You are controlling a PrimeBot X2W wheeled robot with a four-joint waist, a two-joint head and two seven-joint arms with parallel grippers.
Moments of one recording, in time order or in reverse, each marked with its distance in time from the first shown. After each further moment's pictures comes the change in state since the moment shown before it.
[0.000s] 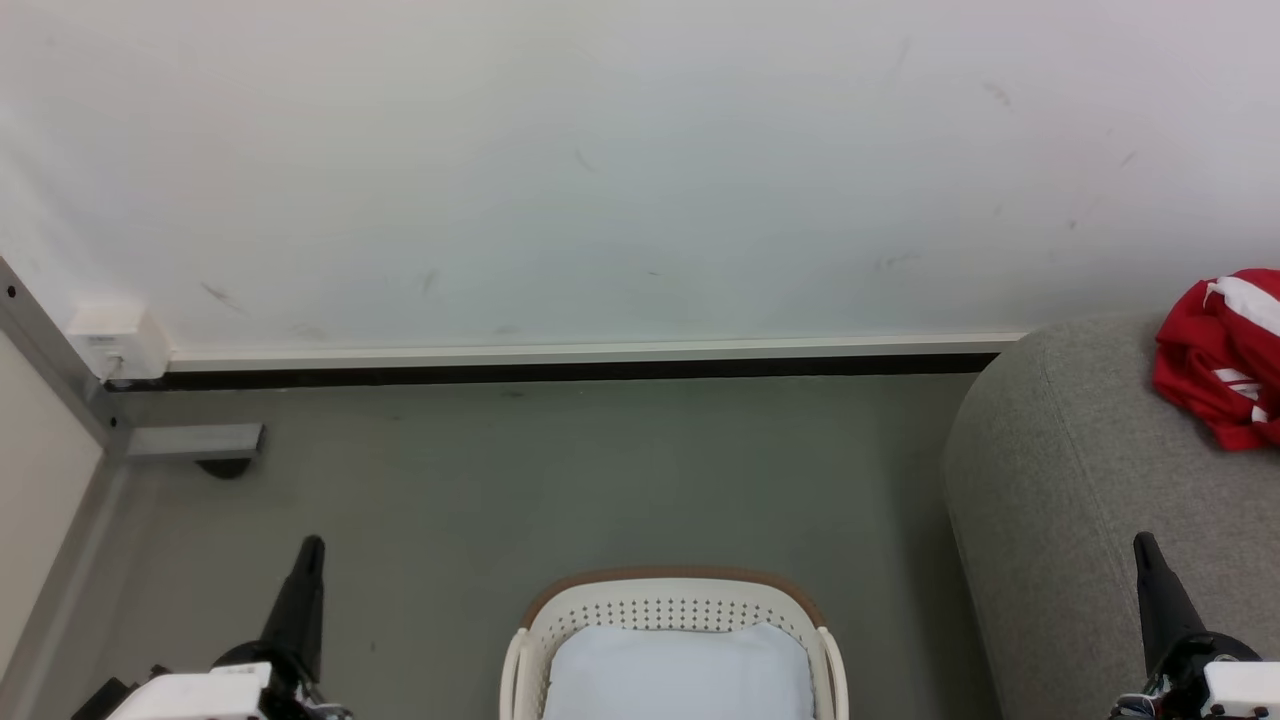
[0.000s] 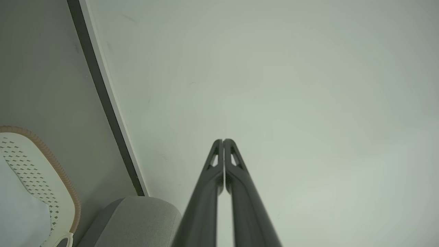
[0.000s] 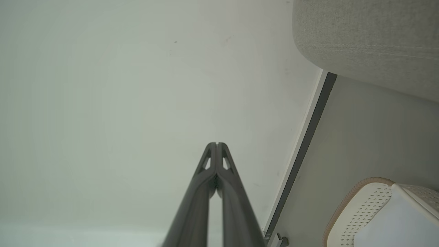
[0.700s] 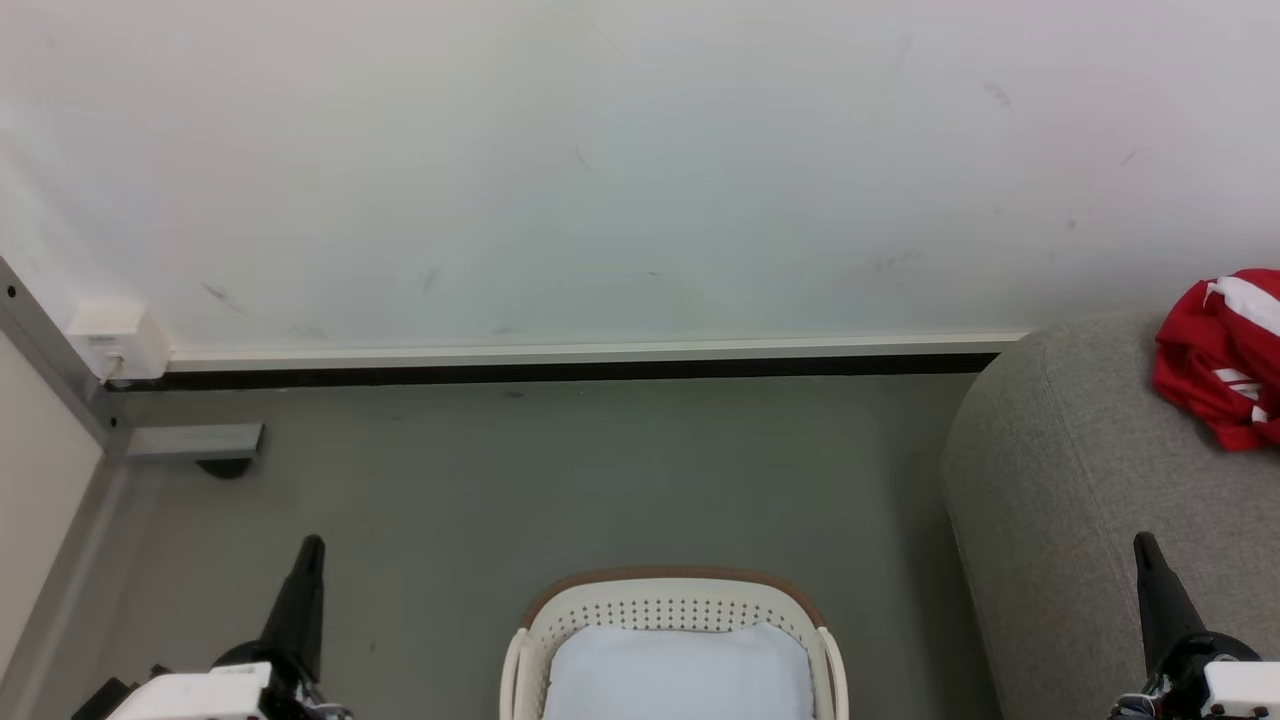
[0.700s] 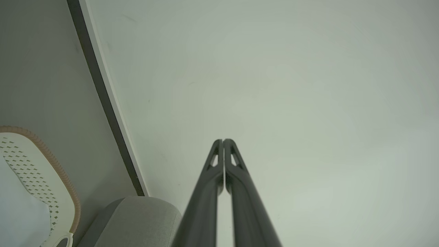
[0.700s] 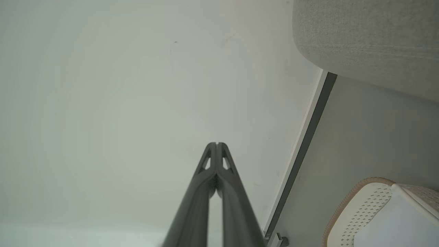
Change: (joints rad) left arm 0.000 0.000 0.000 0.000 0.000 0.000 0.000; right arm 0.000 0.000 0.000 0.000 0.000 0.000 0.000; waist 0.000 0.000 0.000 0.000
